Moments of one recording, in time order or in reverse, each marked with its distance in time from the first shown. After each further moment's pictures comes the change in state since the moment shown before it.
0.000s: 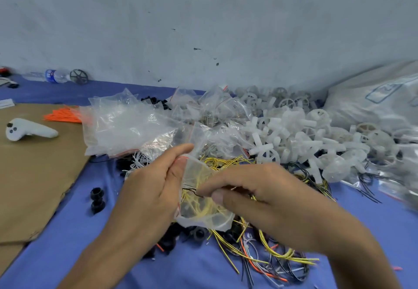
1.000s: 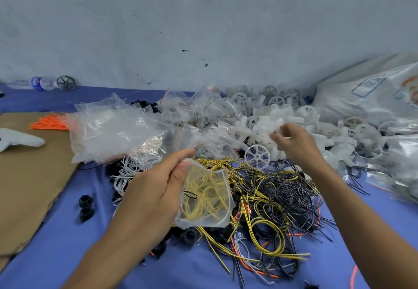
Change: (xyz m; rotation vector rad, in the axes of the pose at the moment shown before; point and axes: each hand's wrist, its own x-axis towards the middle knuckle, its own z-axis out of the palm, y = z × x) left_hand 0.005 0.010 0.017 -0.043 -0.115 -0.034; right_hand 0.011 0.207 -0.044 -0.011 0.600 0.642
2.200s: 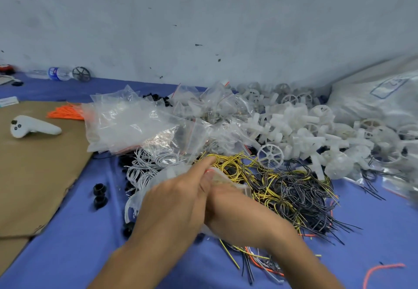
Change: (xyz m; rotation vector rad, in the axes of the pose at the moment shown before) left_hand -0.017 0.009 0.012 0.346 0.000 0.011; right_hand -0.149 -0.153 0.044 -0.285 -0.793 -0.558
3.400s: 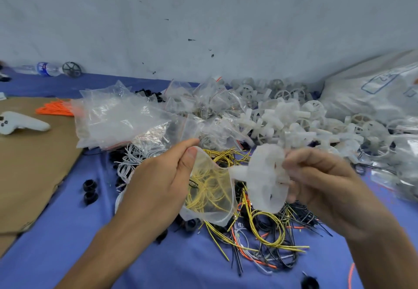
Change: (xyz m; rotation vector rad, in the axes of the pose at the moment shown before) left_hand 0.016 -0.001 -0.005 -0.213 0.016 -0.059; right_hand -0.090 0.083 -0.028 1.370 0.427 -0.207
